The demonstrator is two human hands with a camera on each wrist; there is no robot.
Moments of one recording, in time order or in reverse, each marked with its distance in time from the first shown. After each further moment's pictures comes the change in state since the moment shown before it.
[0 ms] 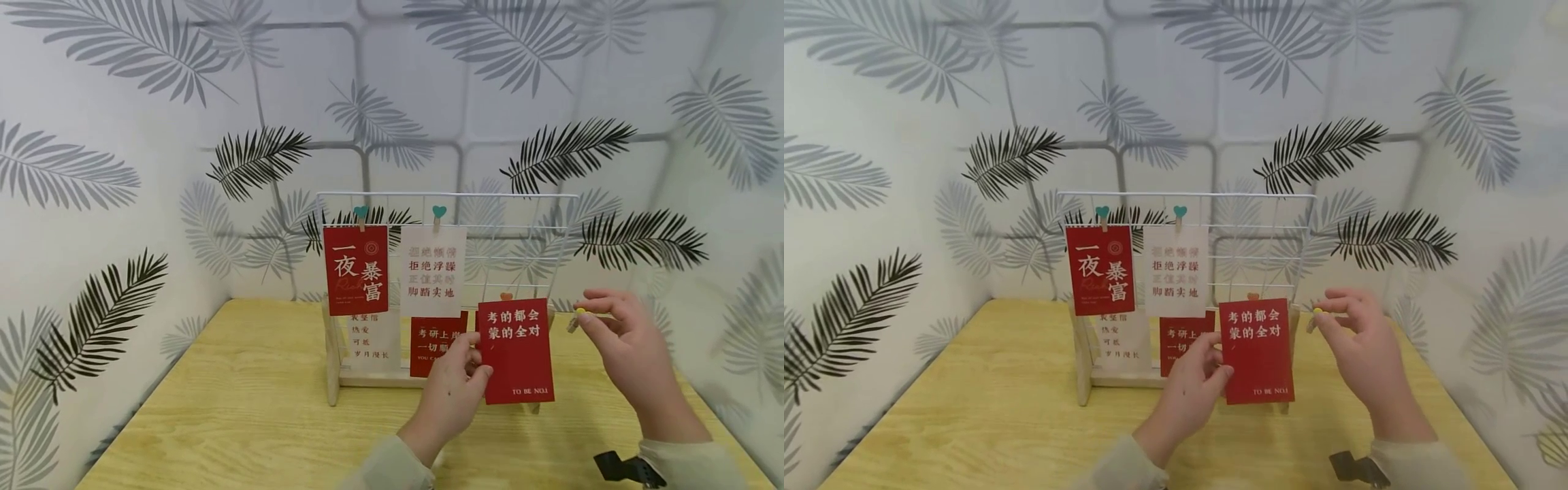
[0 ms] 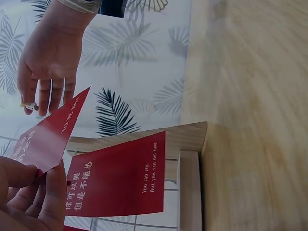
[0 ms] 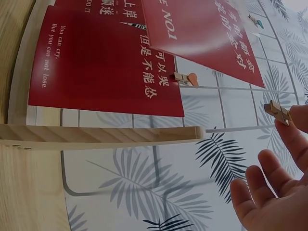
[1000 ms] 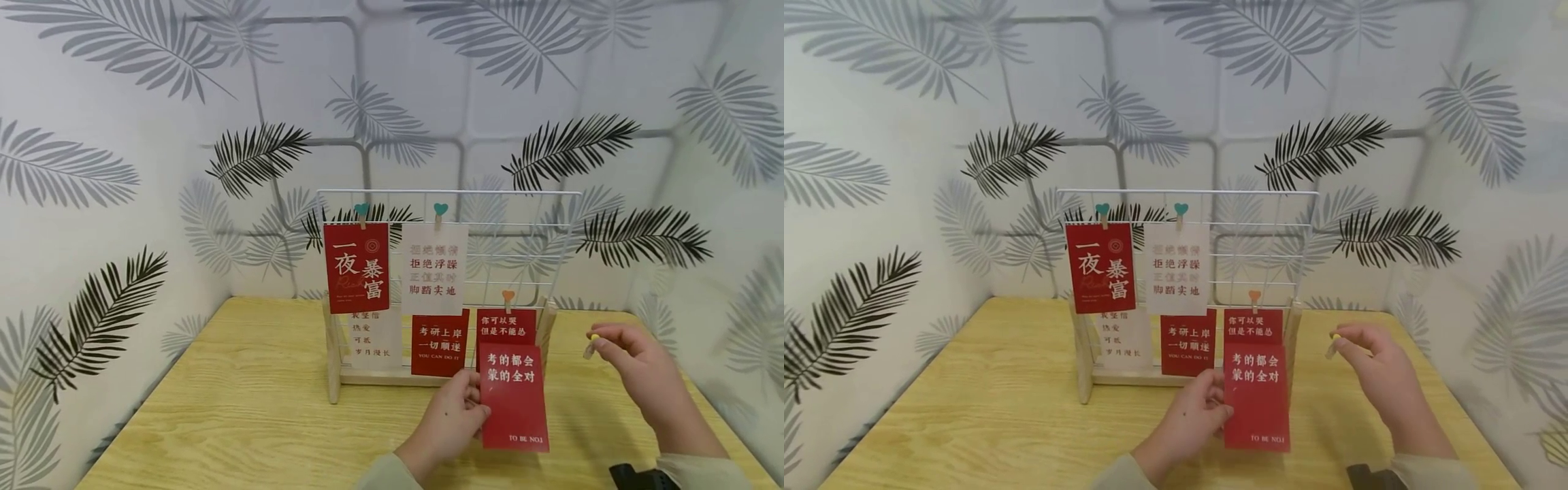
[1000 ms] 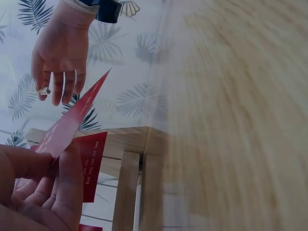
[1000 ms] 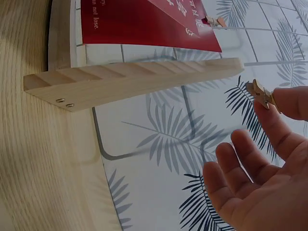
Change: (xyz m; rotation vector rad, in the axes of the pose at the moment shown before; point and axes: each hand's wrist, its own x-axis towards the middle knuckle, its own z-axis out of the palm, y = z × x) left_hand -0.015 -0.043 0.012 -0.170 -0.148 -0.217; right_hand -0.020 0.059 -0.008 0.146 -0.188 0.204
